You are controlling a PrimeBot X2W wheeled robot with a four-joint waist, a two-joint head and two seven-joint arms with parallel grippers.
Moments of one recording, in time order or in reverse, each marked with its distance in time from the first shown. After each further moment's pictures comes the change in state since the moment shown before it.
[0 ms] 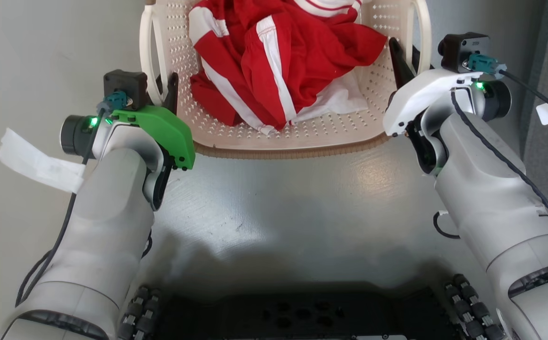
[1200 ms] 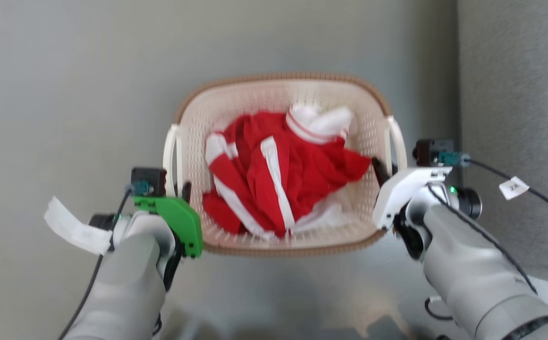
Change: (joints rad) left arm 0.174 -0.035 -0.056 0.190 -0.066 -0.005 0.012; right arm 0.186 0.036 0.110 0.170 0.179 0.038 0.023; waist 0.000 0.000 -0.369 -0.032
